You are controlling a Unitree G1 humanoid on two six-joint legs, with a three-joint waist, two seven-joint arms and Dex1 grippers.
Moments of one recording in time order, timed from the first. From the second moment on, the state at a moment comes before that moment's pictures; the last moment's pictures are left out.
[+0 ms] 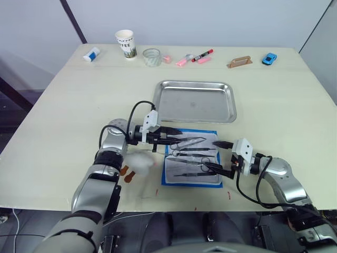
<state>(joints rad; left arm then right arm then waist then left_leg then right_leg) -0.77 0.43 -0.09 0.87 -0.20 -0.28 -1.55 -0.18 -0.45 0.19 0.06 0.23 0.02 0.97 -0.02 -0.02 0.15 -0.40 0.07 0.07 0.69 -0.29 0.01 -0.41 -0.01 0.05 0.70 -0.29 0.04</state>
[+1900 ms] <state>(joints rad) -0.78 0.46 -0.14 0.91 -0.08 -0.31 -1.48 -0.18 -0.43 0.19 0.07 0.22 0.01 0.96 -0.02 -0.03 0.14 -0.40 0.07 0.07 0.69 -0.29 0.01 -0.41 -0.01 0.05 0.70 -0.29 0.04</state>
